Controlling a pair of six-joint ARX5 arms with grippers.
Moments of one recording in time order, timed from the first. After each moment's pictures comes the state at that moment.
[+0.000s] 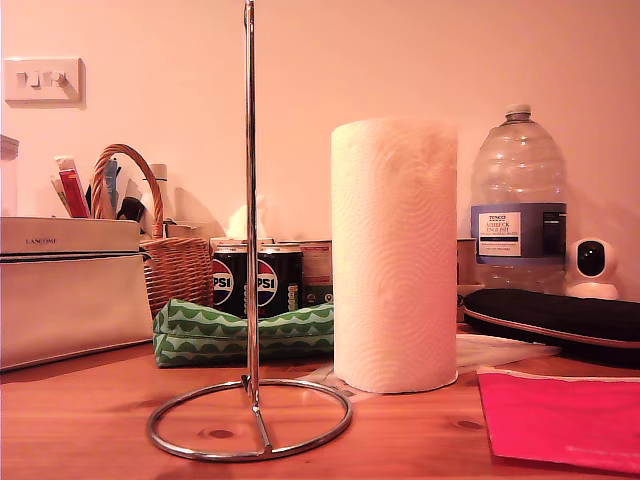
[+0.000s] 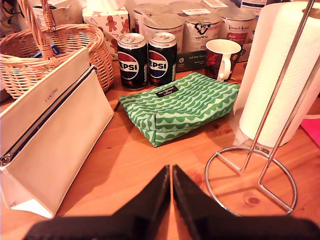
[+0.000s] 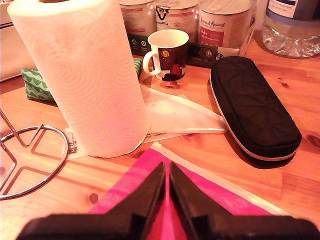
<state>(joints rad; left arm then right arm) -0.25 0.25 0.41 -0.52 0.17 -0.03 0.24 0.29 0.32 -0.43 -0.12 -0.04</state>
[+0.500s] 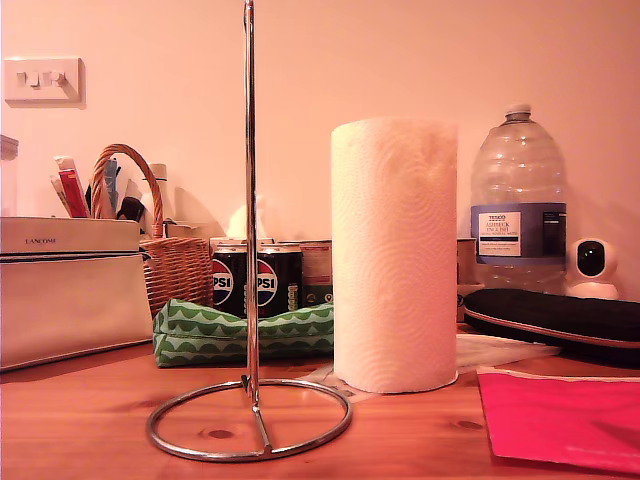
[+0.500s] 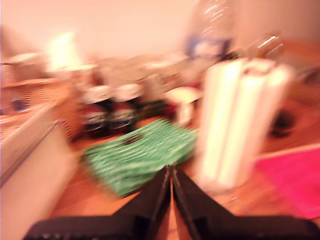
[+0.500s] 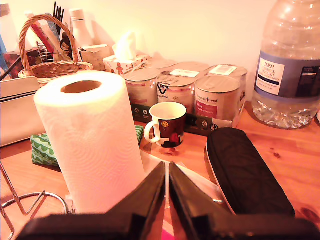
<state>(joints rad) -0.26 0.25 0.42 -0.32 0.40 -0.10 0.24 0.29 0.33 -0.18 -0.12 -0.03</state>
